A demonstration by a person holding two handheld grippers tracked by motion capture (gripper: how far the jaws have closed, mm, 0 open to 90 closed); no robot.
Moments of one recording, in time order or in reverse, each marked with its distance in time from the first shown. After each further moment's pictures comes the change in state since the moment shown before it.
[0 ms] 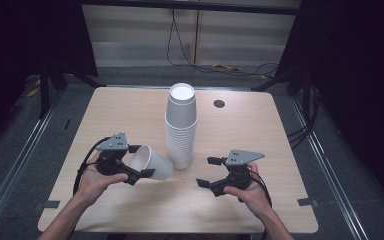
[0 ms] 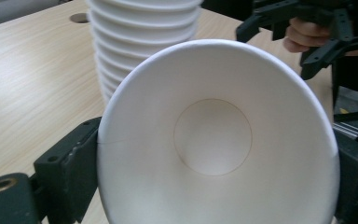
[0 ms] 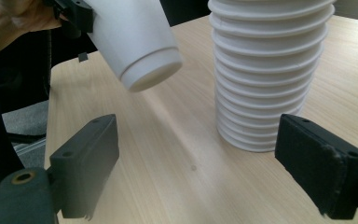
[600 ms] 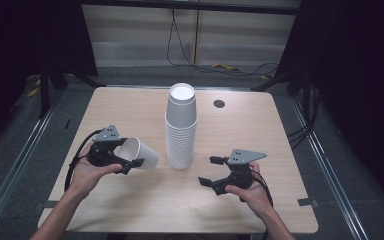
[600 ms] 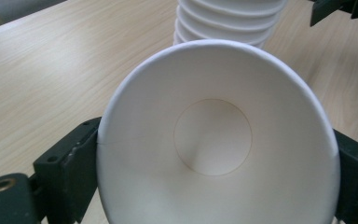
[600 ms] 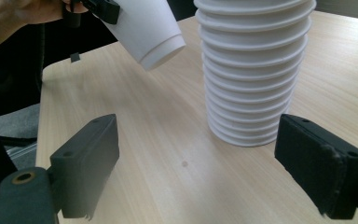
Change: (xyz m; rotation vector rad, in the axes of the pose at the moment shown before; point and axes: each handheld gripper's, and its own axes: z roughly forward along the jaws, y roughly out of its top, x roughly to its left) left arm 0.029 -0.003 -0.011 0.098 0.158 -0.015; right arm -0.005 -0.003 -0.002 -0.001 -0.028 0.014
